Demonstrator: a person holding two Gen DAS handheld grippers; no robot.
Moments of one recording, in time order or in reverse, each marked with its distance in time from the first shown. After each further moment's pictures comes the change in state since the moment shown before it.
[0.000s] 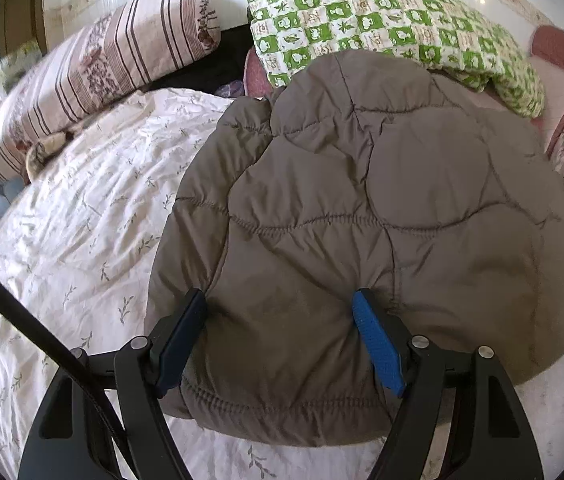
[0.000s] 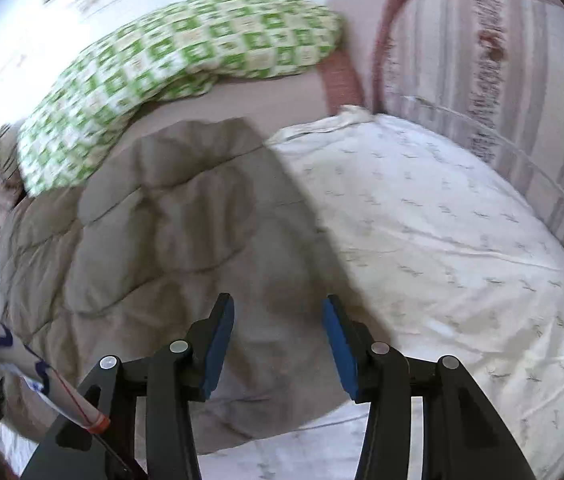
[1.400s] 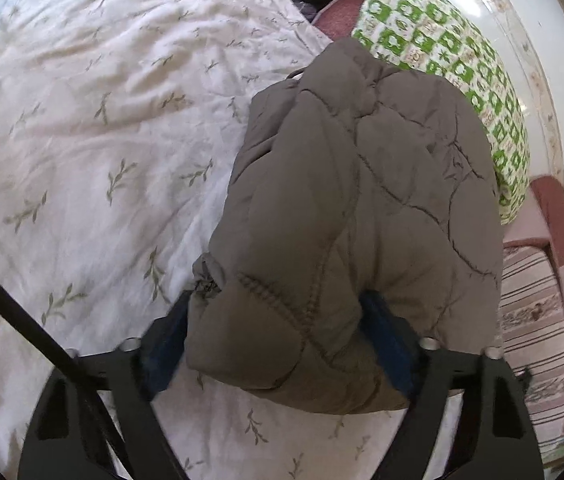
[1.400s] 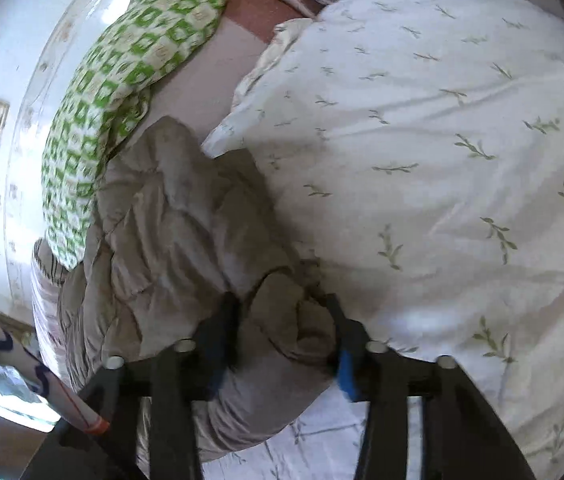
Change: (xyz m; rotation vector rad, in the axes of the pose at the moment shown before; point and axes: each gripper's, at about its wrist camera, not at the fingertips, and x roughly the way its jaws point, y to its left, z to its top) left arm 0.039 0.100 -0.033 -0.514 0.235 -0.373; right arm 0.065 -0.088 -0.024 0.441 0.179 0.369
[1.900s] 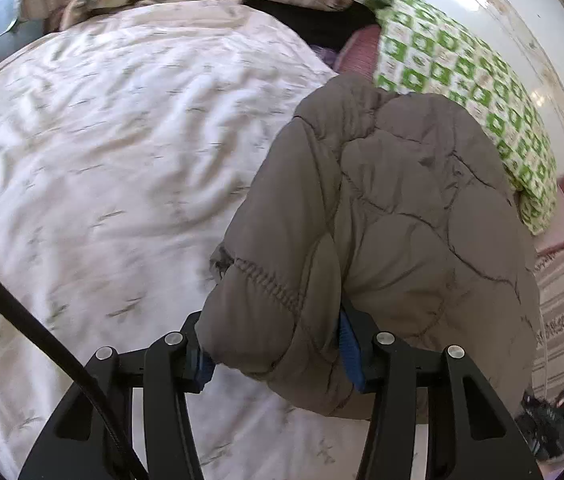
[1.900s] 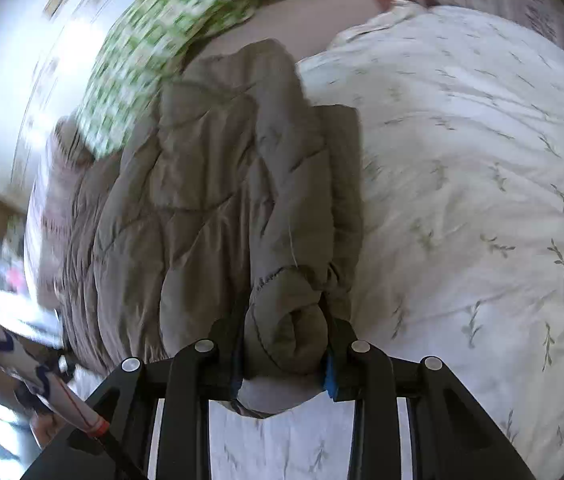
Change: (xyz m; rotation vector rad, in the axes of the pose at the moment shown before) left arm -0.037 0.023 0.029 0.054 -0.120 0.166; right arm 0.006 0.076 -0.074 -0.335 0.171 -0.011
